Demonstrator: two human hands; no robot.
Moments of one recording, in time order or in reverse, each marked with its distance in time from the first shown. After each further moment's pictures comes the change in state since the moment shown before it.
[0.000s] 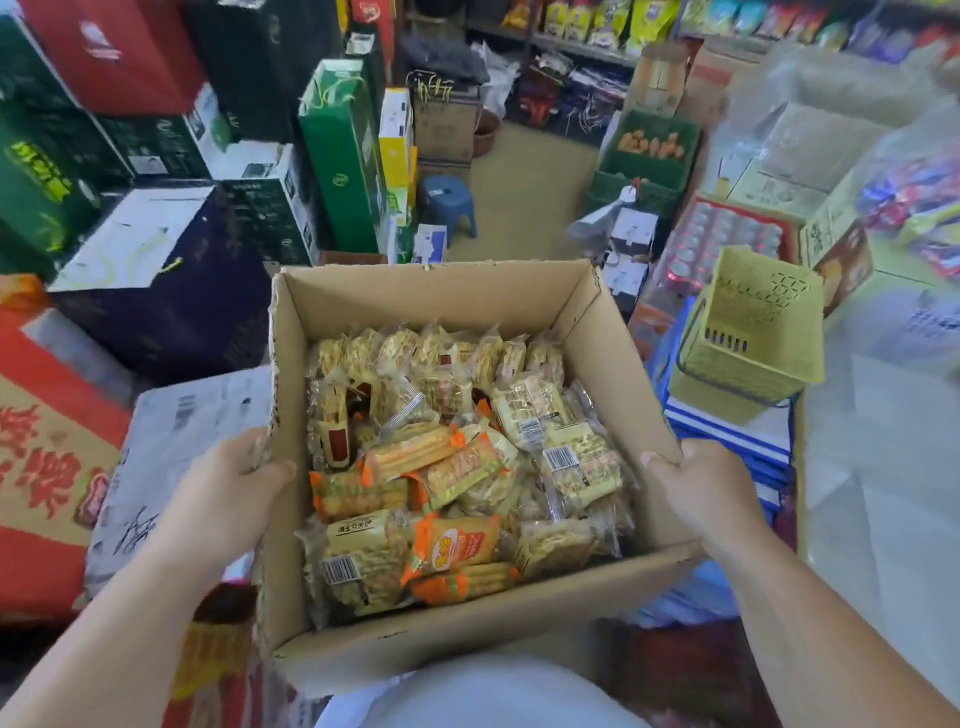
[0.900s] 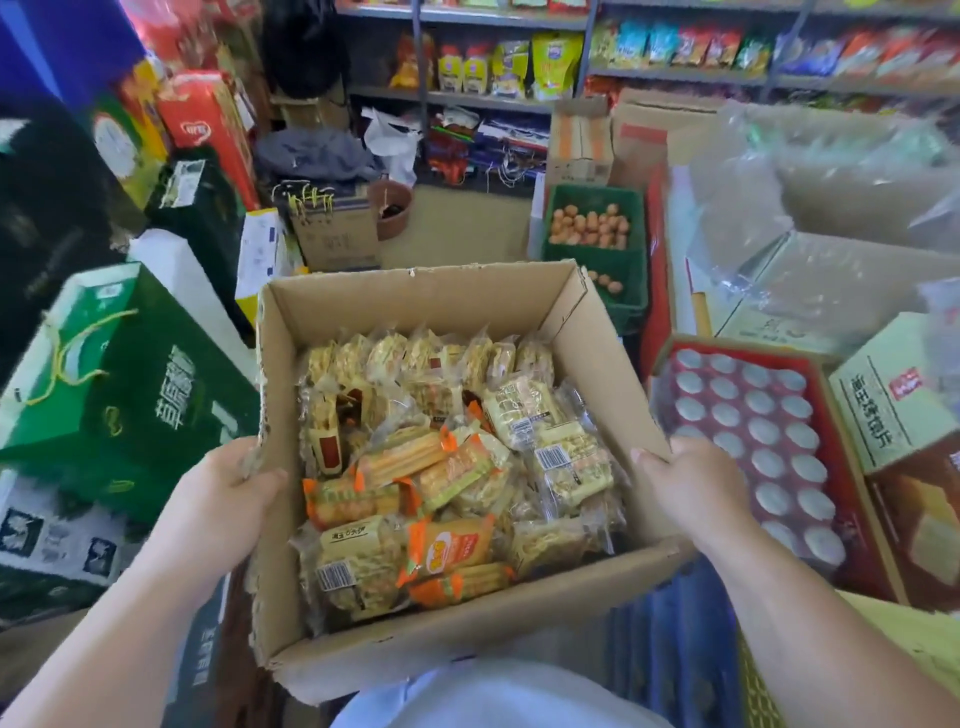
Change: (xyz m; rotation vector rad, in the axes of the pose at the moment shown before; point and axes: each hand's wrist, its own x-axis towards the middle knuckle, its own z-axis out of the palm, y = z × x) left_hand 0.563 0.409 0.135 0.093 0.005 0.182; right_hand 0.619 -0.133 -0.039 0.074 0.113 0.137
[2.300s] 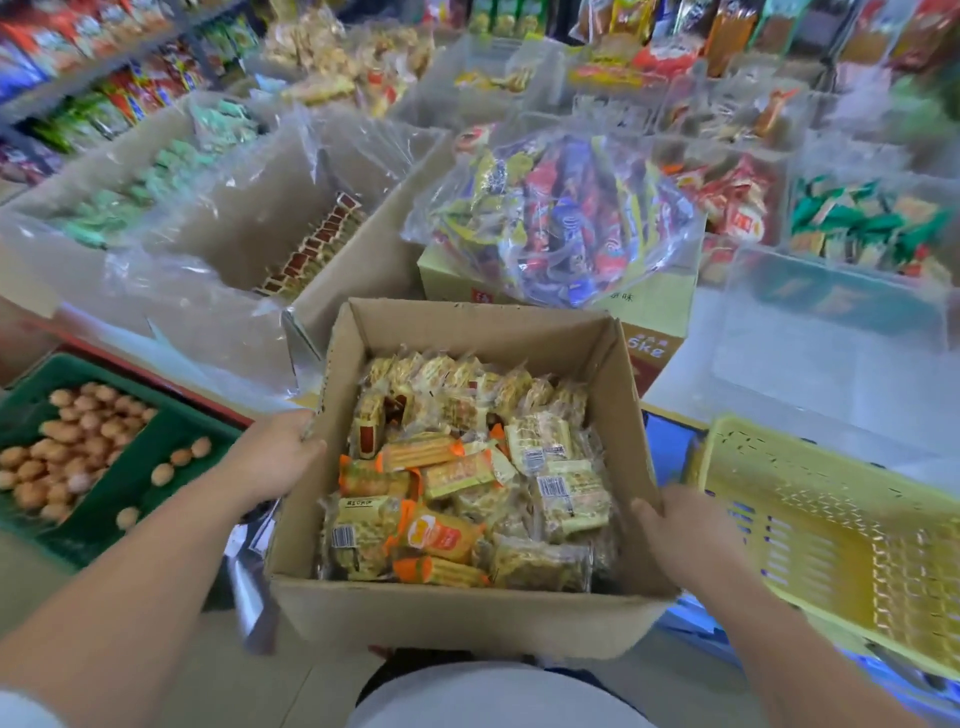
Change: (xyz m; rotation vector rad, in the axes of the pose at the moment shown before) left_hand 0.232 0.461 0.474 0.871 -0.975 1.247; right_hand 0.030 0.088 -0.021 0.156 0.291 1.280
